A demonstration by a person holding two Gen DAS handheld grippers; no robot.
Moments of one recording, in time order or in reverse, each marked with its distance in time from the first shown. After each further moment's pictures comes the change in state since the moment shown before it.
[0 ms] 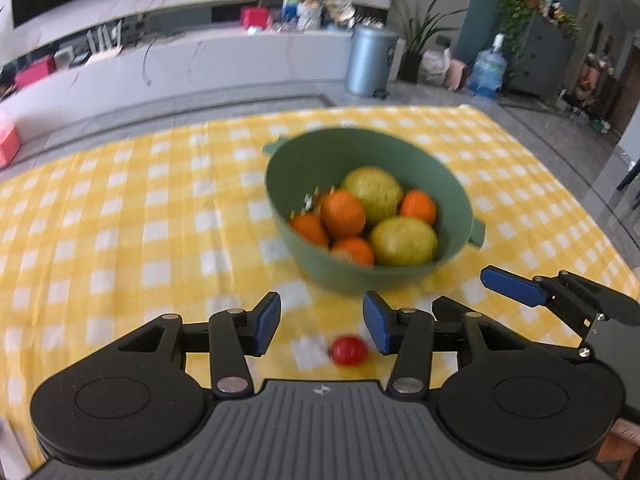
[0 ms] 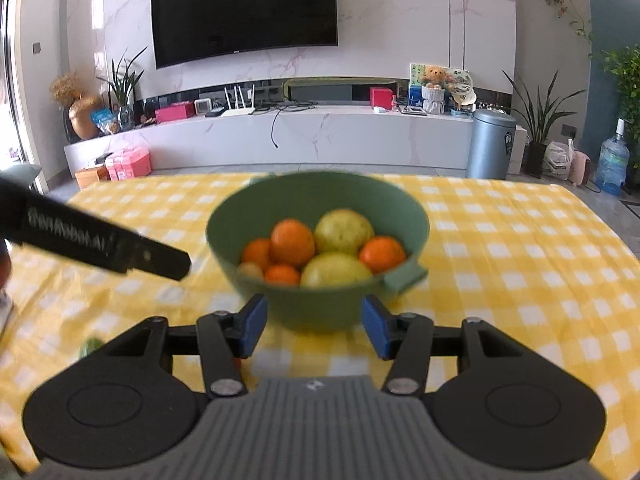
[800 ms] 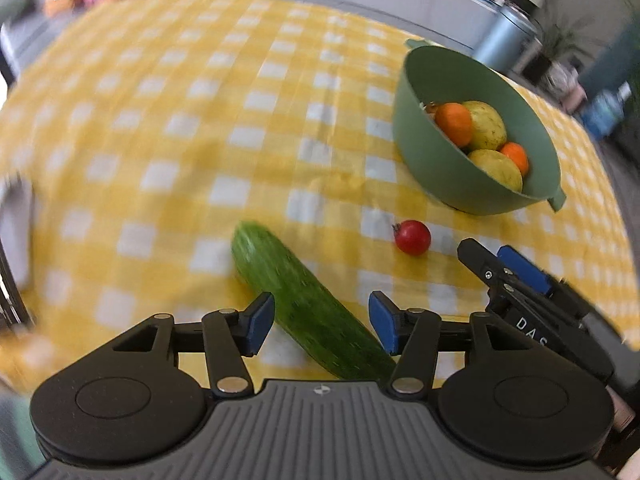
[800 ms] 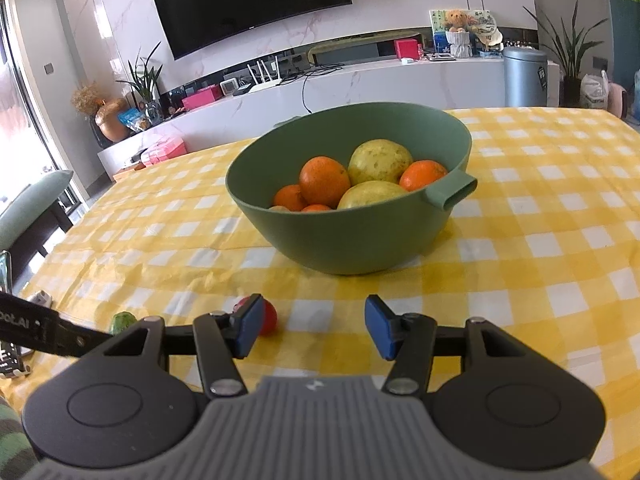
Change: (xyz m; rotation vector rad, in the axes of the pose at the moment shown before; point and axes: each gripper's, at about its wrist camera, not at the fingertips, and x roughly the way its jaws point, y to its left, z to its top) left arm -0.016 0.026 -0.064 -0.480 0.207 0.136; right arm 0.028 -0.012 -0.022 0.141 0.106 0.179
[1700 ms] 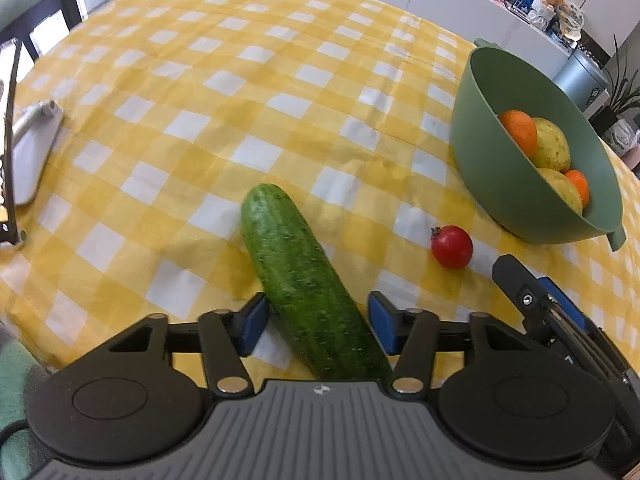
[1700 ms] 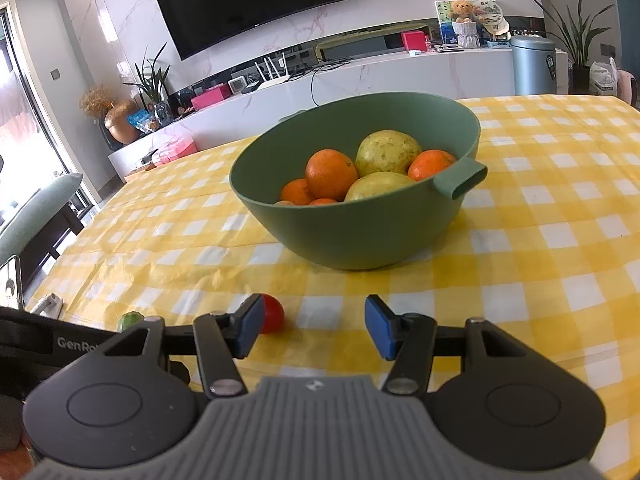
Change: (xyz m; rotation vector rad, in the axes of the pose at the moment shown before) left arm 0.028 -0.016 -0.016 -0.171 -0.071 0.152; right arm 0.006 -0.005 0.000 0.021 0.015 0.044
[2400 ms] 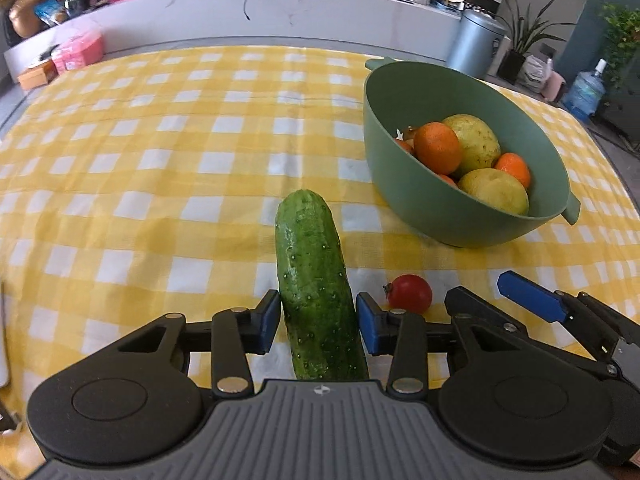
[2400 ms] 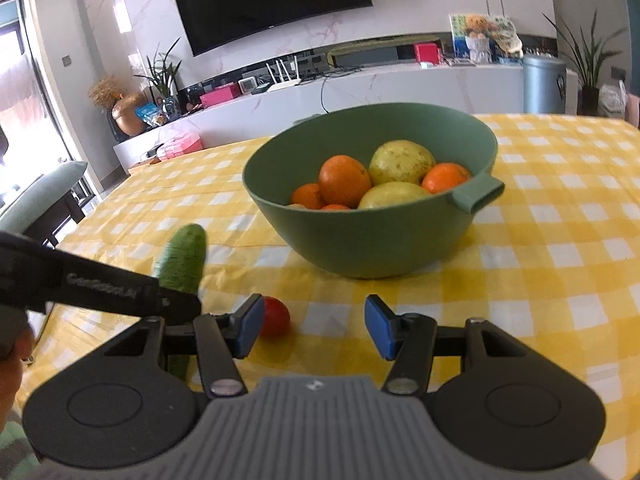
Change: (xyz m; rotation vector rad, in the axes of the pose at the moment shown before) left arm 0.011 -0.022 0.037 0.365 -0.092 -0.143; right arm 0.003 0.009 -0.001 -0.079 -0.024 -0.005
